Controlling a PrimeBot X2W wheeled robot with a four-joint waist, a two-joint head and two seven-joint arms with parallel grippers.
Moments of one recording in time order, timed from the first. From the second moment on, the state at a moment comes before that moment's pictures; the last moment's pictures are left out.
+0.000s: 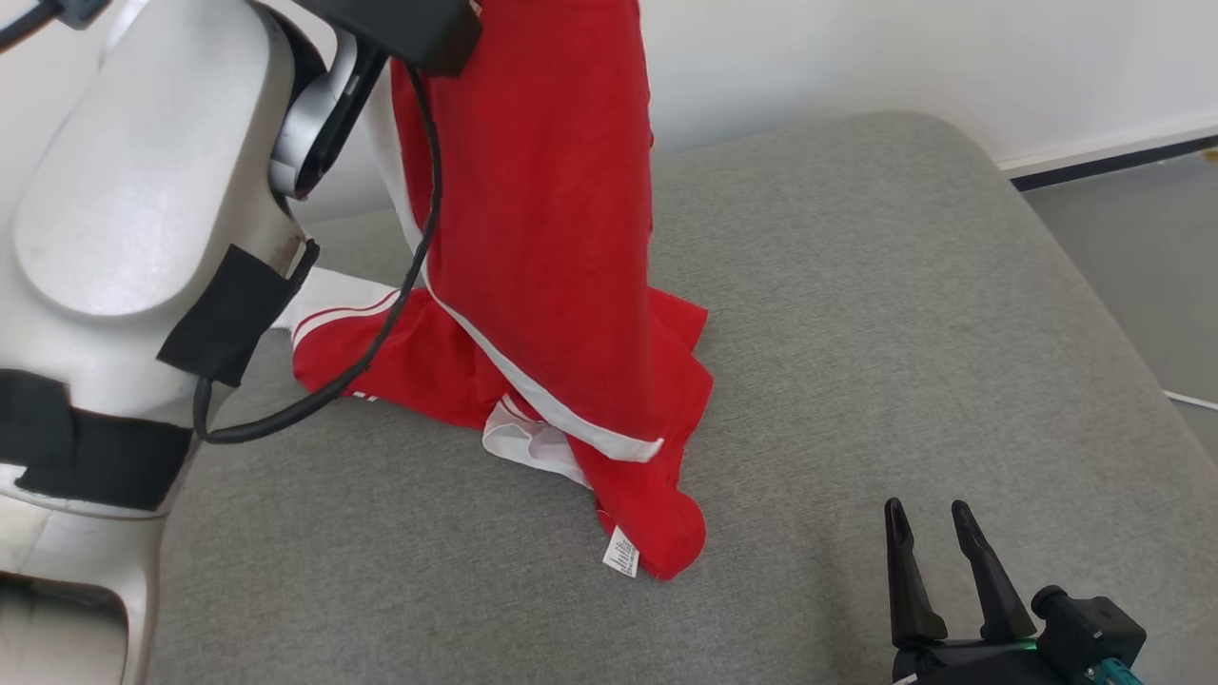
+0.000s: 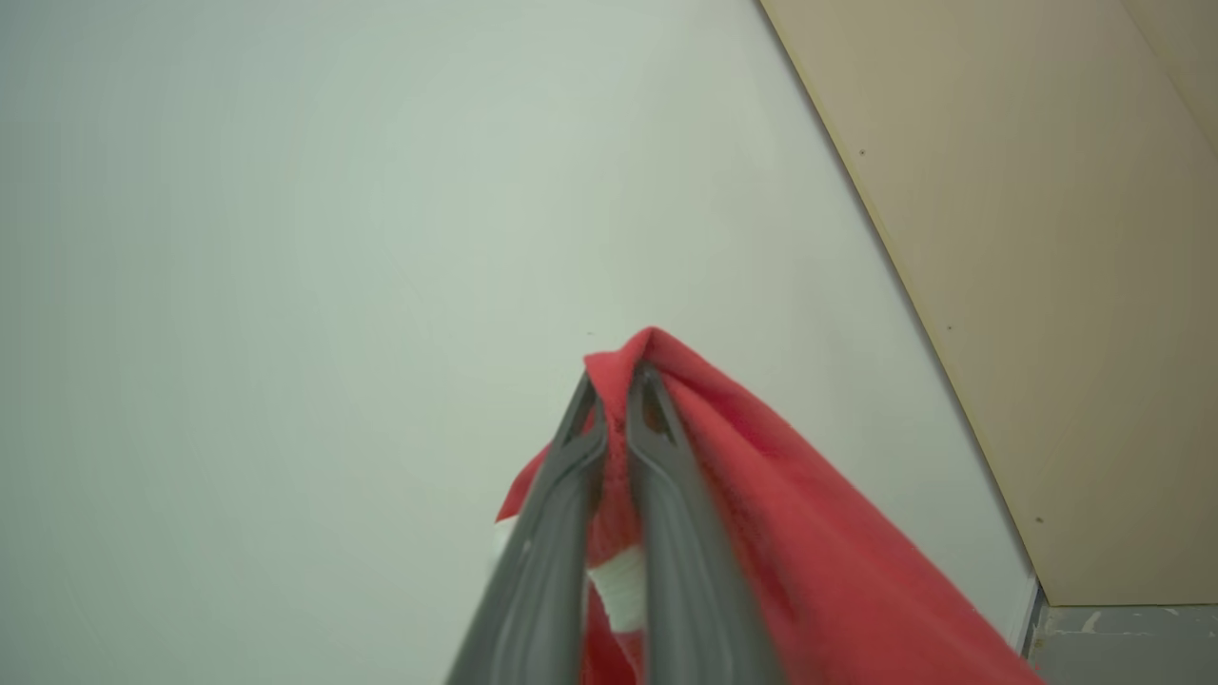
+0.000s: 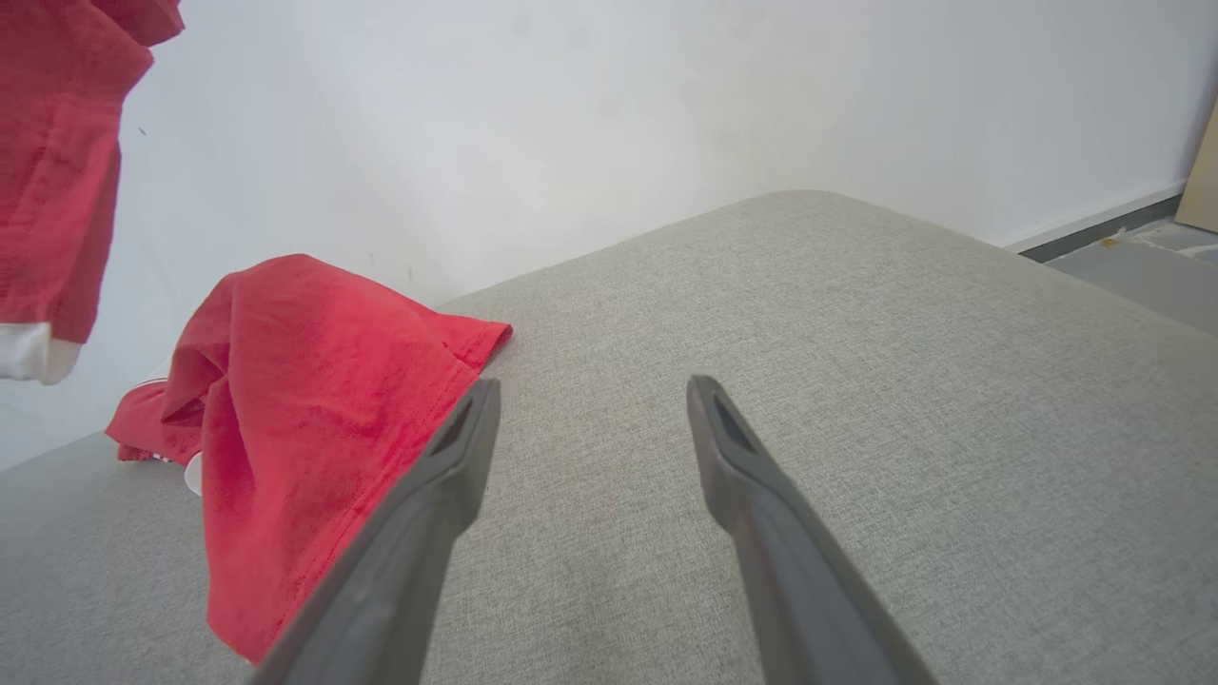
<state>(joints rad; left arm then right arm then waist) -1.34 0.27 -0.59 0.48 -0.44 -0.13 -0.26 0.00 -0.05 0.03 0.19 0.31 0.13 -0.26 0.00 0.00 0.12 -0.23</state>
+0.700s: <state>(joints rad) -1.23 0.45 -0.45 0.46 -0.42 -0.11 -0.26 -0.03 -0.05 -0.01 0.14 0.25 0.13 -0.26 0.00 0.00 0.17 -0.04</state>
